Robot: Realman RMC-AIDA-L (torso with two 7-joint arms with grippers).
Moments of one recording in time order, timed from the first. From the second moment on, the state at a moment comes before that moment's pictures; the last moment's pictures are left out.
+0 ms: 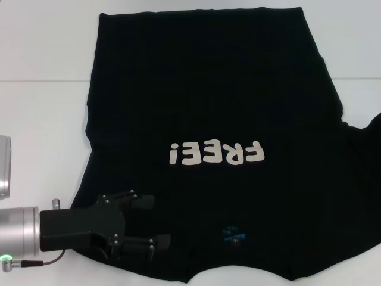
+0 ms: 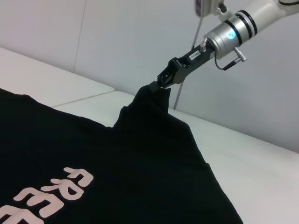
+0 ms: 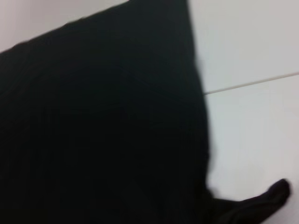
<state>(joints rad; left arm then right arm) -0.44 -2.11 0.67 0.64 2.06 1.65 -1.25 0.69 1.93 -0.61 -0.91 -2.58 -1.30 2.57</state>
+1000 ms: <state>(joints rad) -0.43 -2.12 0.67 0.63 2.06 1.64 -1.25 0.79 2.00 -0.77 -0.80 -2.51 -1.23 2.47</state>
